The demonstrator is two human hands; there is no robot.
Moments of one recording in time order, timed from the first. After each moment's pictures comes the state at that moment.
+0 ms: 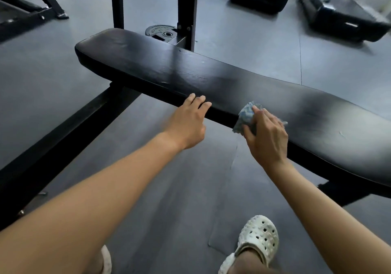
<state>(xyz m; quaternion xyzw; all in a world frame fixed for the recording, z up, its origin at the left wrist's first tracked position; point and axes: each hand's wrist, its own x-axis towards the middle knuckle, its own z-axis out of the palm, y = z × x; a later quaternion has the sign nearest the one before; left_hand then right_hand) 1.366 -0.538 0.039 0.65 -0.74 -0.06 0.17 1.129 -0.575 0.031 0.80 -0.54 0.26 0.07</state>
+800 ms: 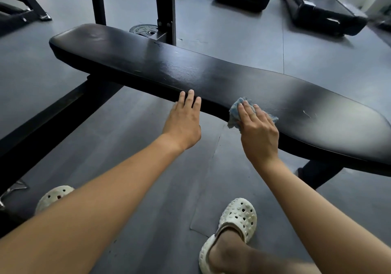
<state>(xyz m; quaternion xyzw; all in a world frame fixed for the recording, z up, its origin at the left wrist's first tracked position) 1.277 -0.520 0.024 0.70 -0.70 -0.04 0.12 1.052 -0.555 0.004 0.79 -0.51 0.25 0.21</state>
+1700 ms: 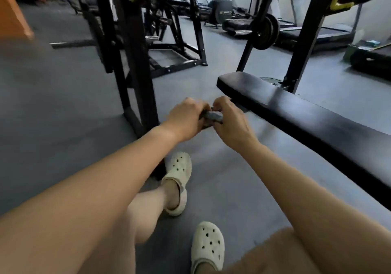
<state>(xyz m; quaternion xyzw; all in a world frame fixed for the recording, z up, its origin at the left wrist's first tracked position) 1.417 -0.199 0.166 0.82 -0.52 0.01 0.25 1.295 -0.320 0.160 0.93 -0.15 0.25 -0.20</state>
